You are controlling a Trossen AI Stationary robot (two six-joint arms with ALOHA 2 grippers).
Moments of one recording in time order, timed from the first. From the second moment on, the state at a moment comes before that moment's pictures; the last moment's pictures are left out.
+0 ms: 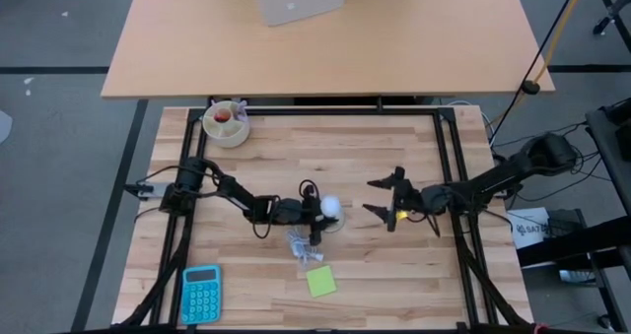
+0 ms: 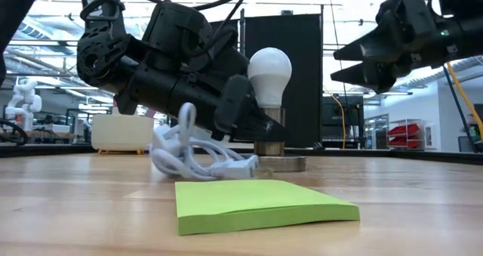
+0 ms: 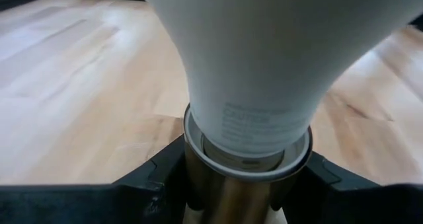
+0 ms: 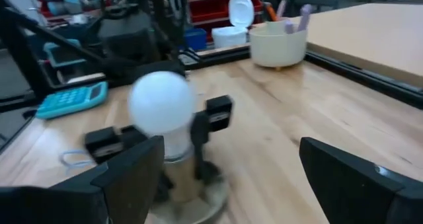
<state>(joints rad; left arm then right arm) -0.13 2.09 0.79 0.98 -0.20 -0.12 0.27 1.11 0.12 0.77 0.50 0.25</state>
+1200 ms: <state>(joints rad) -0.11 2.09 0.79 0.98 -0.31 -0.16 0.30 1.84 0.55 1.08 0.73 0.13</state>
